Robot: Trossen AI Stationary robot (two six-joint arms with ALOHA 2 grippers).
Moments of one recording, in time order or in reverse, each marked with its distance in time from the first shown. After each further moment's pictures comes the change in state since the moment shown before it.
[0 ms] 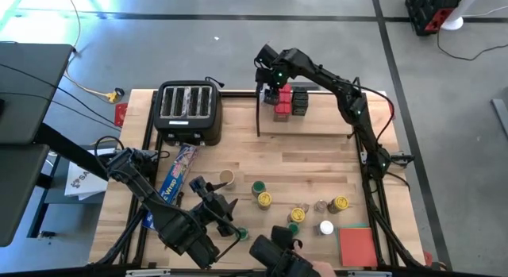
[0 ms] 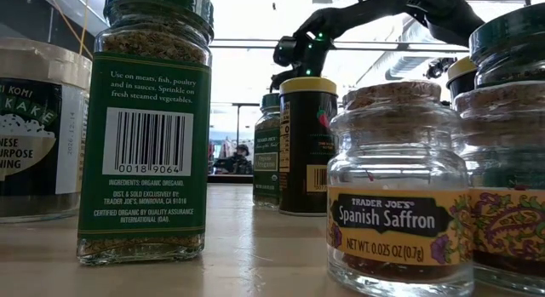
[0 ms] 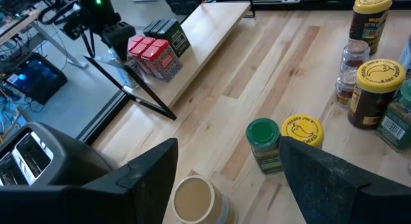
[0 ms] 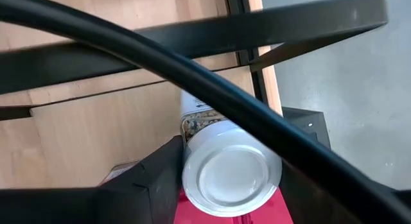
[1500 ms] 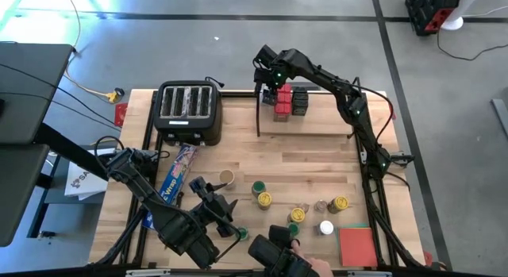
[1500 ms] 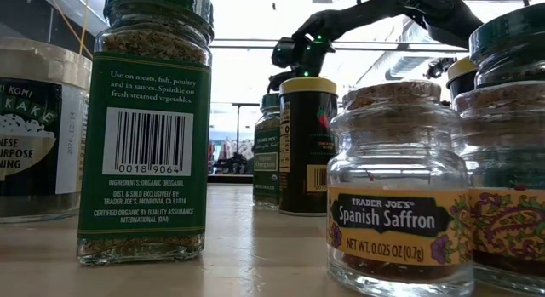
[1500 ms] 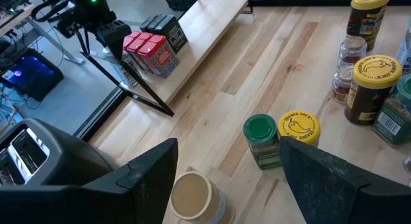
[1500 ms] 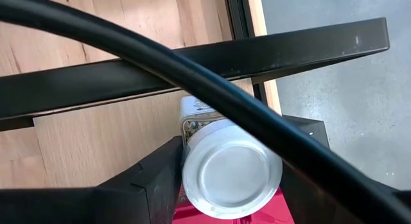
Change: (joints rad) left arm -0.002 0.000 0.000 0.004 0.019 -0.001; right arm 0.000 0.007 0.000 0.031 -0.011 -0.012
